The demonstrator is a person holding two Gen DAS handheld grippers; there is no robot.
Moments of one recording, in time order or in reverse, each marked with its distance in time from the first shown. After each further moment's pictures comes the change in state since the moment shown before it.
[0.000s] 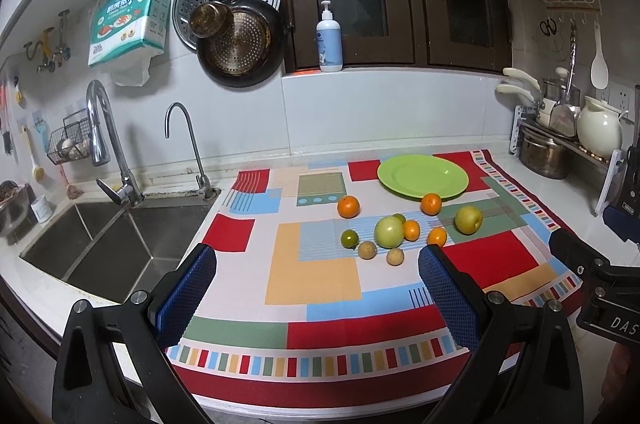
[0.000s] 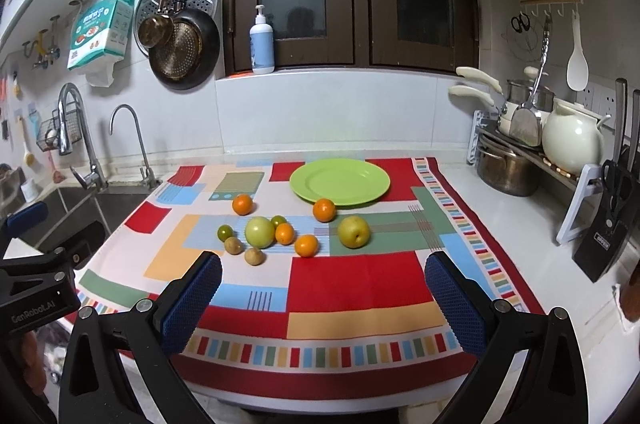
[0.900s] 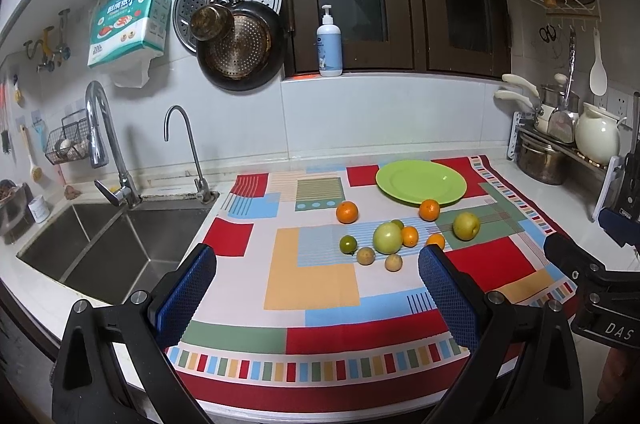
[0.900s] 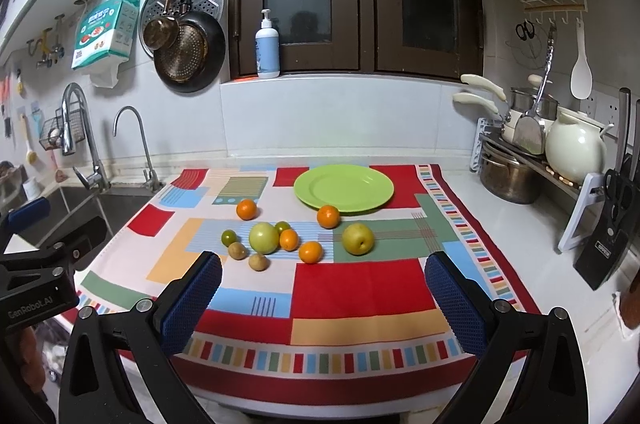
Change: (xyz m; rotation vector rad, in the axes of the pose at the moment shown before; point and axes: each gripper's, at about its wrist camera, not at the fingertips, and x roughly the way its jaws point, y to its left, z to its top) left arm 0.000 0.004 0.003 -0.009 -0.008 -0.014; right arm 0.000 0.005 0.004 -0.011 -0.012 0.007
